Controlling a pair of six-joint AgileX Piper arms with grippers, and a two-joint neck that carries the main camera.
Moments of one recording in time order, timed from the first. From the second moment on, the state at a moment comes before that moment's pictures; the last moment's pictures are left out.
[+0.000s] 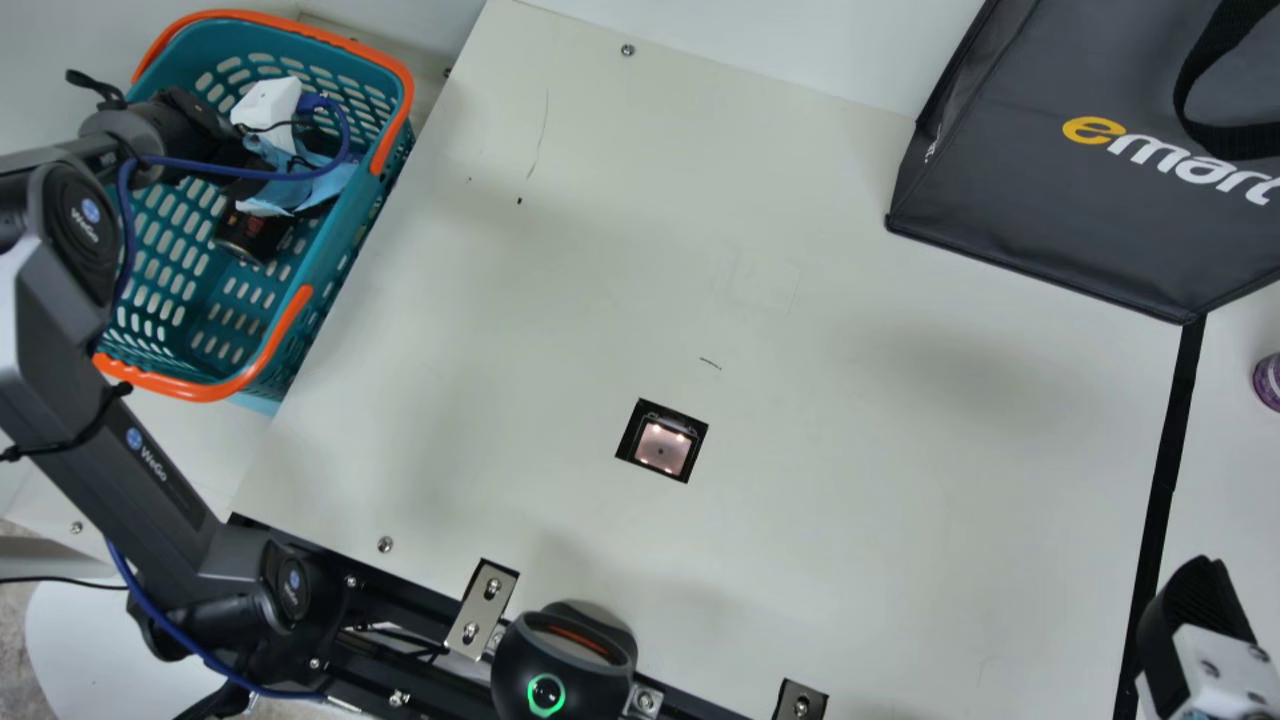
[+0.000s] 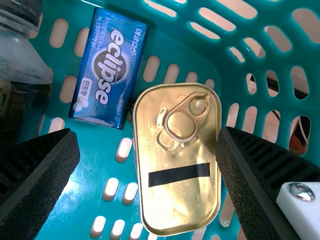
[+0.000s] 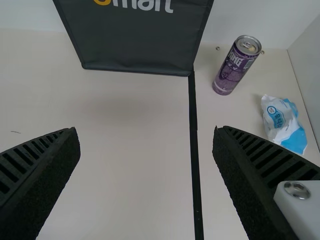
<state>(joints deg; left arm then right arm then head) 31.6 127.4 -73.5 -29.4 33.8 36.6 0.7 42.6 -69.8 -0.8 69.5 0.0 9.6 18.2</state>
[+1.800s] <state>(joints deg) 29.1 131.6 -80.5 -26.0 38.2 11.9 0.7 42.6 -69.8 -0.8 69.5 0.0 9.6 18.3</state>
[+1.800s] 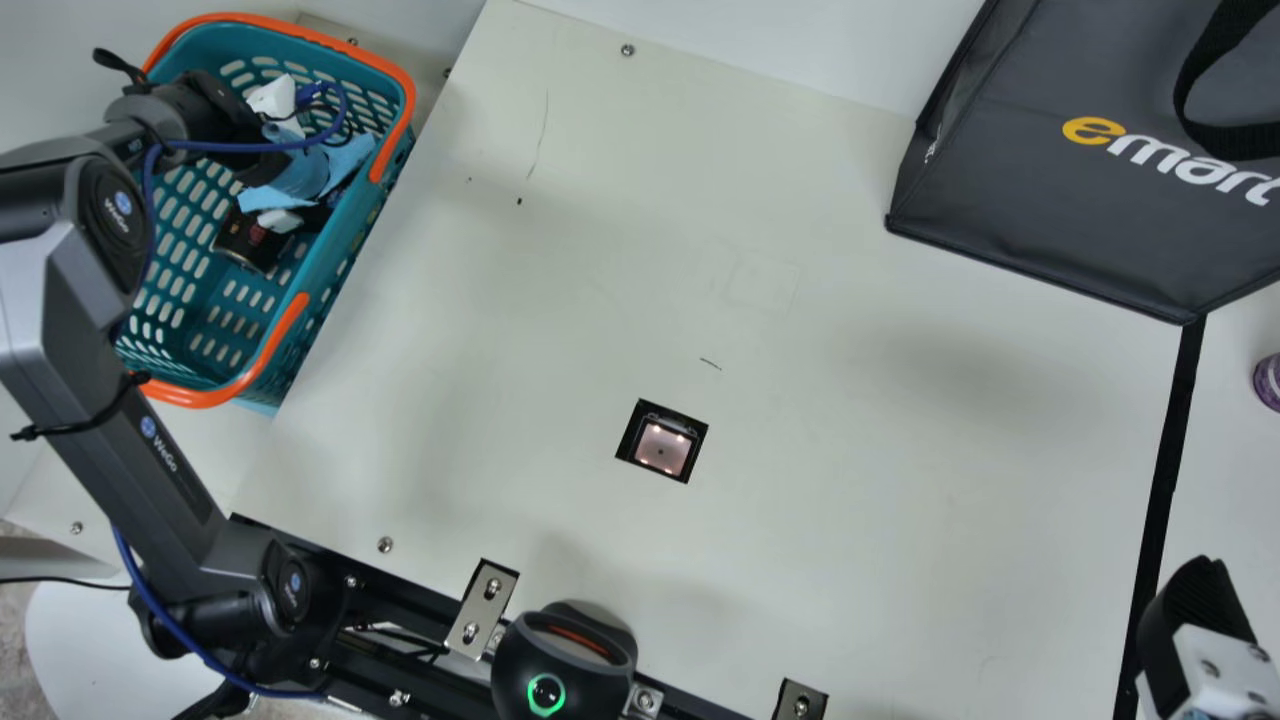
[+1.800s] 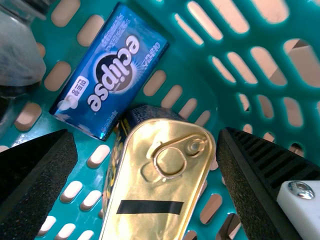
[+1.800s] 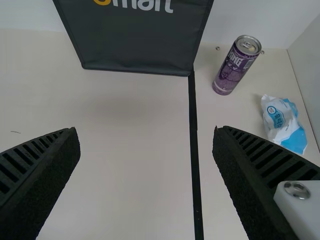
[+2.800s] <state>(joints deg) 26.8 127.7 -78.2 -18.6 39.0 5.8 0.7 42.6 -69.8 -0.8 69.4 0.0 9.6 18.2</state>
